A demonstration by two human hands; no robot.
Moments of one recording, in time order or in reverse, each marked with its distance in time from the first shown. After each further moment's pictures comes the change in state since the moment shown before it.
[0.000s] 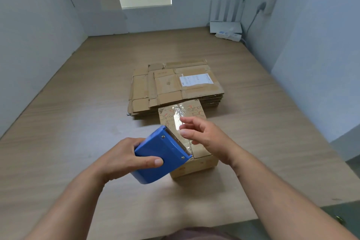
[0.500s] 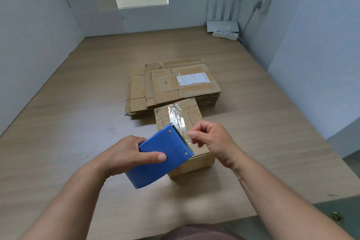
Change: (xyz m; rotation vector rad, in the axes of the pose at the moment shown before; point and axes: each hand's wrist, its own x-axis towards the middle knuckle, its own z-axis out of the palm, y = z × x) left_hand 0.009 0.012 0.005 0.134 -0.006 -0.131; right_hand -0.009 0.017 -0.004 0.120 0.190 -0.045
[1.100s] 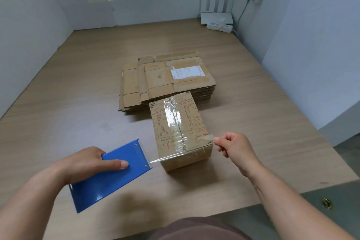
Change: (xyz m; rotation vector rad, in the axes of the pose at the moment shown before) left_hand -0.019 -0.052 -0.039 0.190 -0.053 -0.349; right_hand -0.023 0.062 -0.043 -0.120 0.401 0.252
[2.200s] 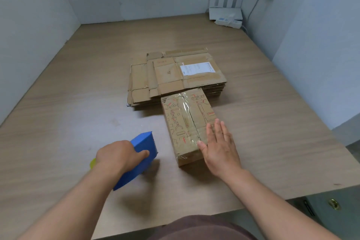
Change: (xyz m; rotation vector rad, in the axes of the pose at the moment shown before) left_hand 0.063 0.006 0.048 0.558 0.449 -0.165; right_hand -0.007 0.011 0.066 -1.074 -0.063 -0.291
